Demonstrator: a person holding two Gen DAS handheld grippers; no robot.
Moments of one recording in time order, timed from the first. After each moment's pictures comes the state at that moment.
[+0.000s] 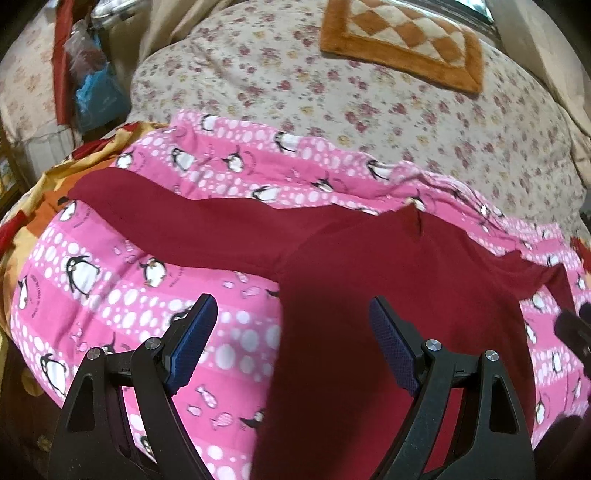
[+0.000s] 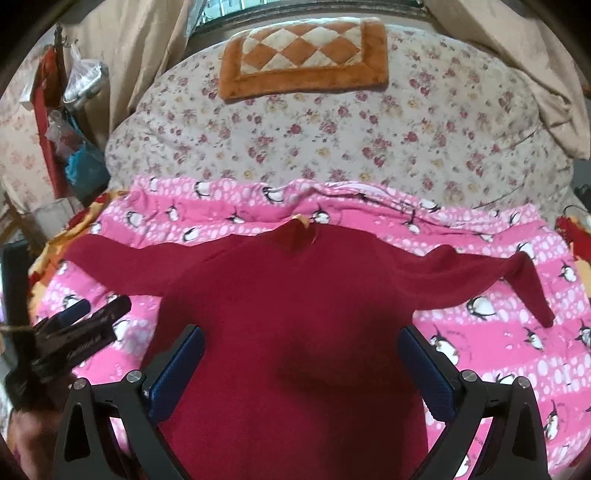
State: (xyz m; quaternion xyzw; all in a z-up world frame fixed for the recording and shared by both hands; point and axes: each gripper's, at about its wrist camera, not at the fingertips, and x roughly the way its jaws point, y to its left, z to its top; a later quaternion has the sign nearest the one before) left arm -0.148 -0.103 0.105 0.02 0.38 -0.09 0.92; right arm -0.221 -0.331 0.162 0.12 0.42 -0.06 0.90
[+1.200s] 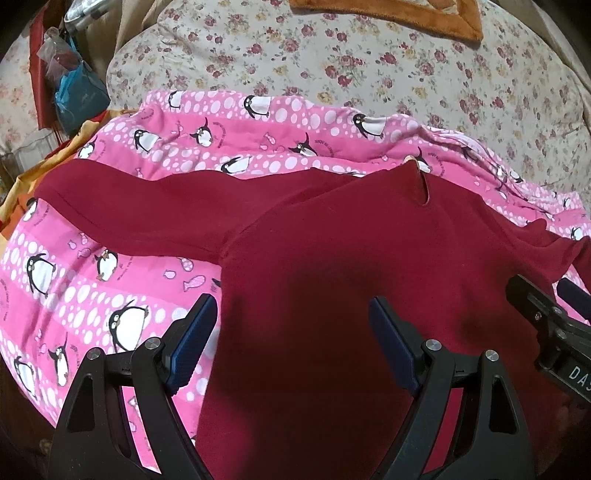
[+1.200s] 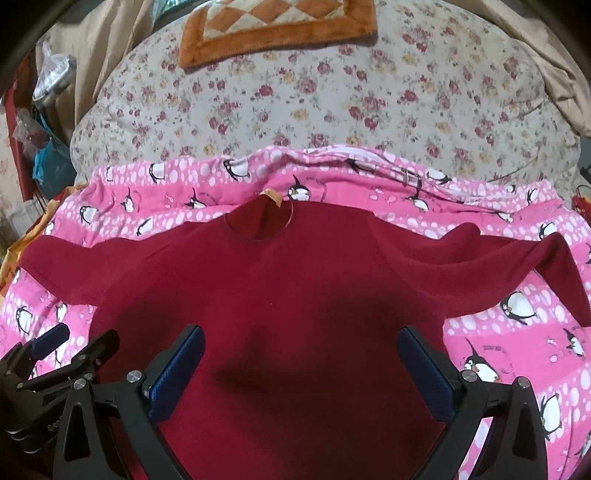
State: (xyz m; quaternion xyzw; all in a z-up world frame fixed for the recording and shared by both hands) left arm -0.108 -0.166 0.060 0.05 0.42 -0.06 0.91; right arm -0.167 -0.358 0.064 0.13 0.43 -0.07 0.89
